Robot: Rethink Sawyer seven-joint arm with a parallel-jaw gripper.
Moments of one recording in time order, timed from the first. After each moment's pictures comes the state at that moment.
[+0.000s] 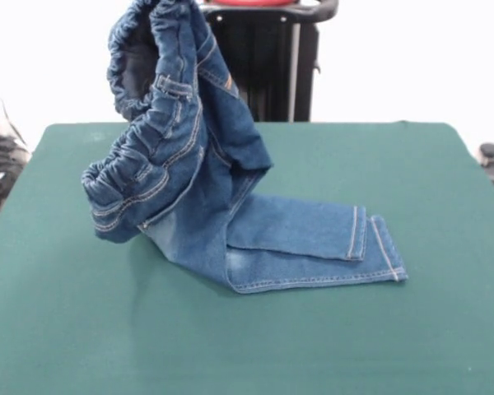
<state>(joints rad) 0.12 -0.77 -0.59 1.47 0.18 0.76 2.13</state>
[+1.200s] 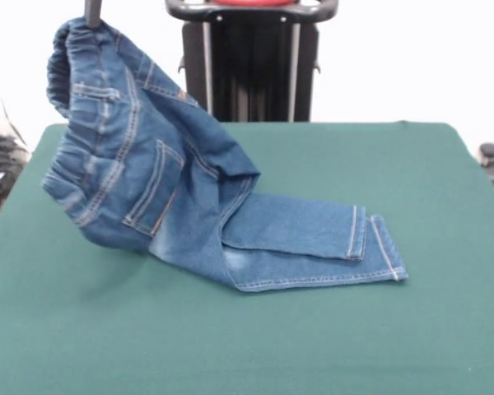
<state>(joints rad) -0.37 -1.04 -0.27 1.99 0.10 0.36 2.13</state>
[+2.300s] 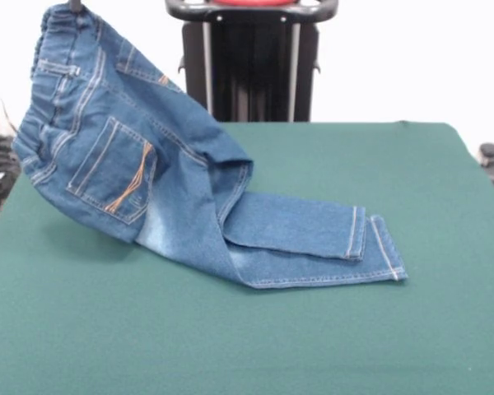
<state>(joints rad) -0.88 -1.24 0.12 2.25 -0.06 0.35 2.13</state>
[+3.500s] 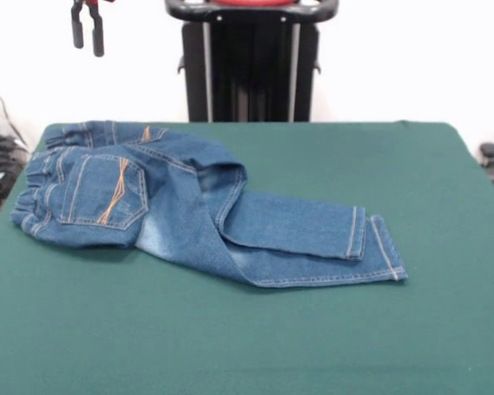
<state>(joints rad) -1.01 -1.12 0.31 2.25 -0.33 0.30 2.13</state>
